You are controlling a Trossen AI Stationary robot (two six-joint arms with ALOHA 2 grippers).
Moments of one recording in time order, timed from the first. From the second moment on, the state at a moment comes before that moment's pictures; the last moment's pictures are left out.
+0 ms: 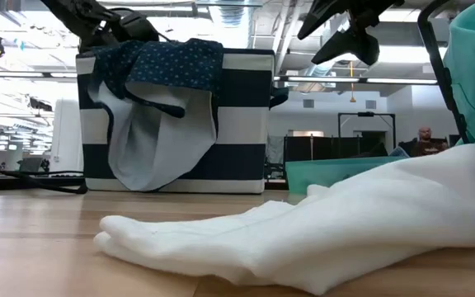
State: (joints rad) left arm 0.67 1.23 0.82 -0.35 0.05 0.12; right arm 0.10 1.20 0.99 -0.45 0.34 0.68
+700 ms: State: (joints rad) left arm 0.49 1.21 1.20 -0.36 0.26 0.37; right arm 0.11 1.20 0.99 -0.43 0.26 0.81
